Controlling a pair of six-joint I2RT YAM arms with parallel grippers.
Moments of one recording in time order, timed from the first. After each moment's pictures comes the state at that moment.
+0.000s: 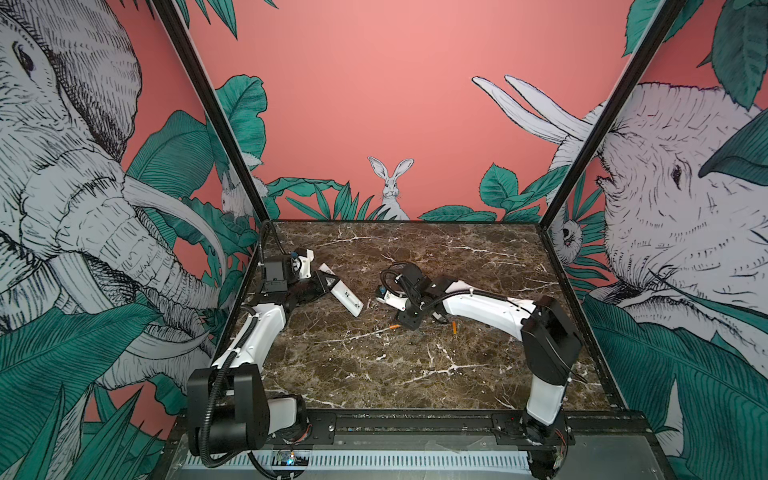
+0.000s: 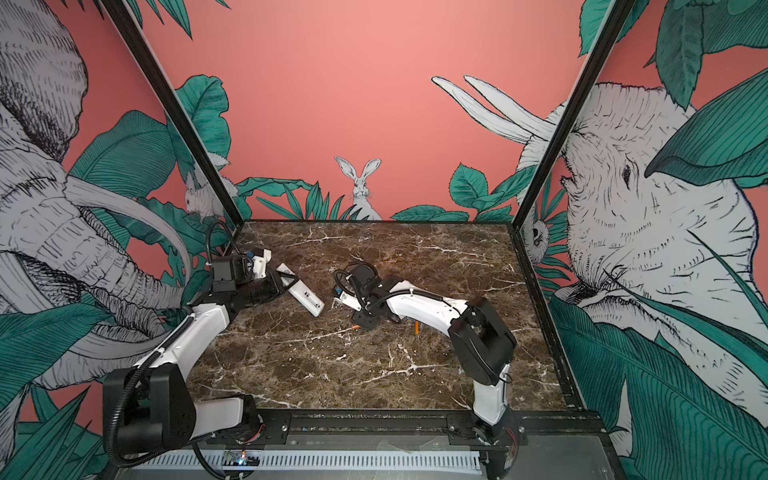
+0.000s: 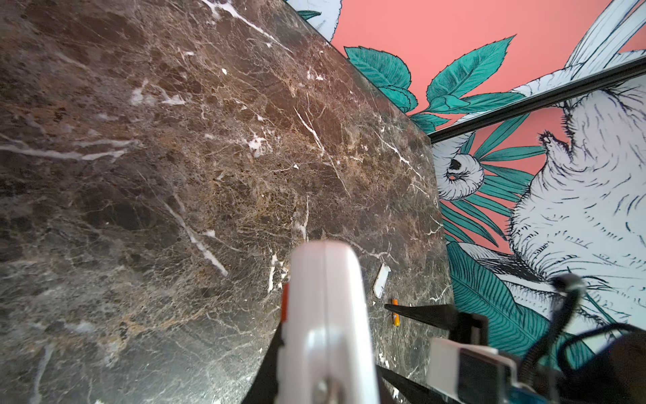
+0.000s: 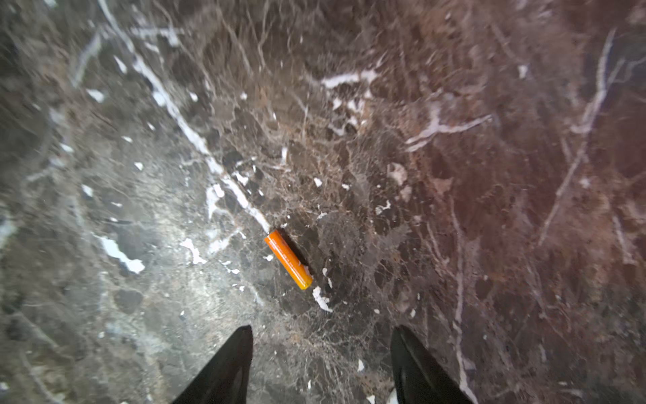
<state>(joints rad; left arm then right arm) 0.04 1.27 0.80 -0.24 0.69 -0.47 0.87 1.82 1.40 -0.69 -0.05 -0.26</state>
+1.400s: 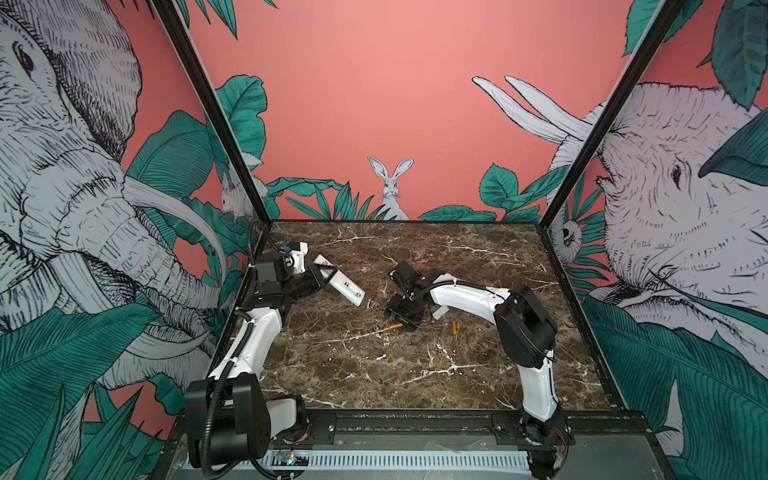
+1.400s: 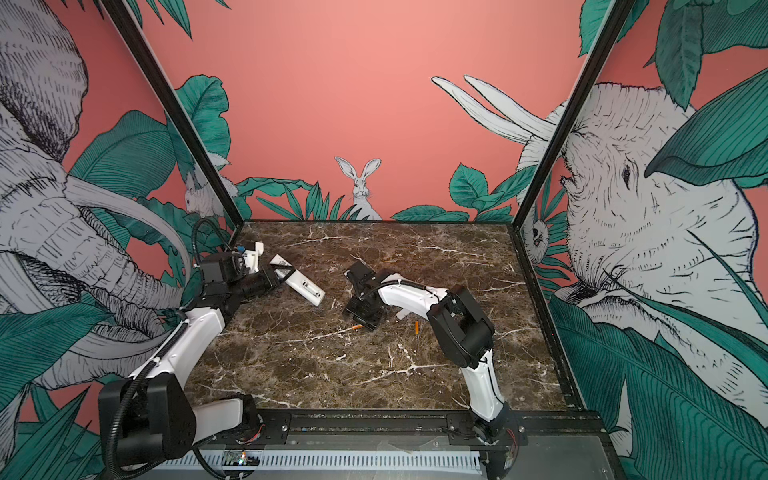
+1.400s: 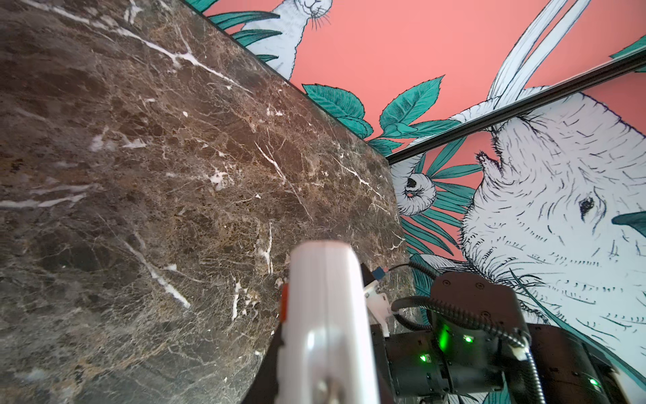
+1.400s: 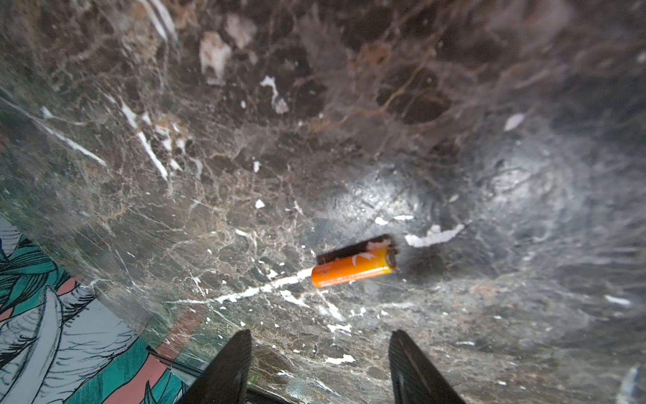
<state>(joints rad) 0.08 1.21 0.79 -0.11 0.79 -0.57 0.81 2.04 1.52 -0.75 -0.32 1.24</state>
